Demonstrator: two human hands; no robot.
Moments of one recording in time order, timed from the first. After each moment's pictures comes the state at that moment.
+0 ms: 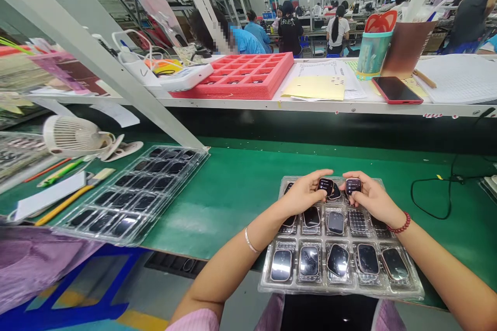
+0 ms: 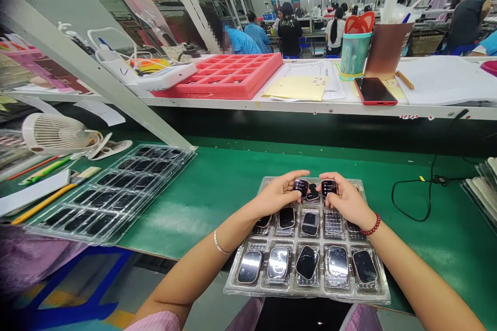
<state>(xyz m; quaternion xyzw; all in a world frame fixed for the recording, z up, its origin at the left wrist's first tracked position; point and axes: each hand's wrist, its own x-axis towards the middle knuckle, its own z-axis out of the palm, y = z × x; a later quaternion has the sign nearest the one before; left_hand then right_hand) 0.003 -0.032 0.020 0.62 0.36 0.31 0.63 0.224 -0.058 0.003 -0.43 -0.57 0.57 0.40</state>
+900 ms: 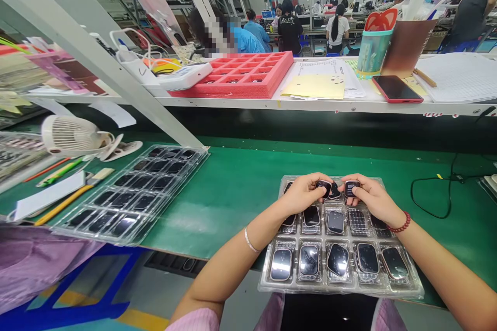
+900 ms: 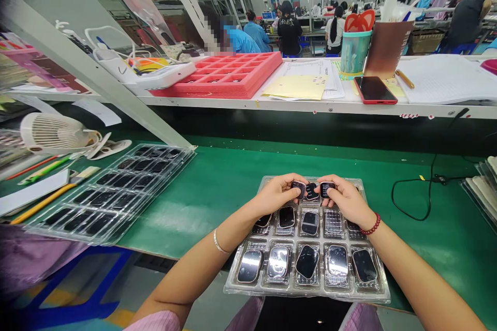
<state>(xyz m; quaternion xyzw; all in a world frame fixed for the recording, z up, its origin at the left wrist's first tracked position) 0.006 -0.033 0.026 0.63 0.38 0.30 0.61 0.223 -0.059 0.007 -0.44 -0.59 0.55 0.38</state>
